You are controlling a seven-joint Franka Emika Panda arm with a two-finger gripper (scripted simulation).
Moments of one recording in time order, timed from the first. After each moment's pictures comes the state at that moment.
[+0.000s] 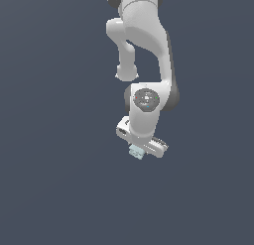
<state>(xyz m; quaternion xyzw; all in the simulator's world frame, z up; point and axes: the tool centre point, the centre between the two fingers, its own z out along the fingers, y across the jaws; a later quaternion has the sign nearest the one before) 0.056 0.050 0.091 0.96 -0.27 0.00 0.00</state>
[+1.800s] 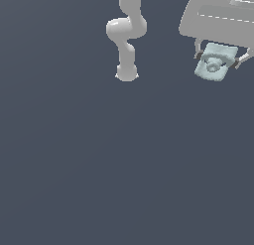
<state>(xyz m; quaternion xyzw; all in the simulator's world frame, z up) 0.007 0.208 0.455 0.96 -0.27 0.00 0.00</state>
